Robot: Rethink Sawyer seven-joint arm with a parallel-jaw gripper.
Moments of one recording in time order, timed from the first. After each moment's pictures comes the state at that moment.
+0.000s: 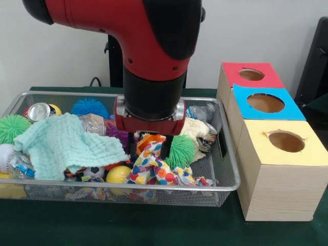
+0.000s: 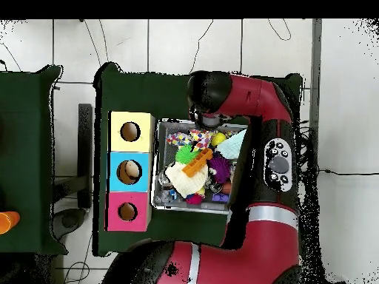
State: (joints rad) arm -0.24 -0.33 -0.01 0.93 -0.10 1.13 1.57
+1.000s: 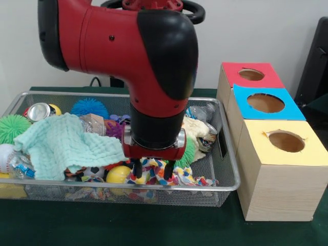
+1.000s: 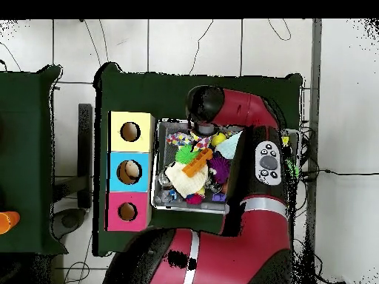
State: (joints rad) arm -0.24 -0.25 -0.01 0.97 -0.09 1.01 1.57
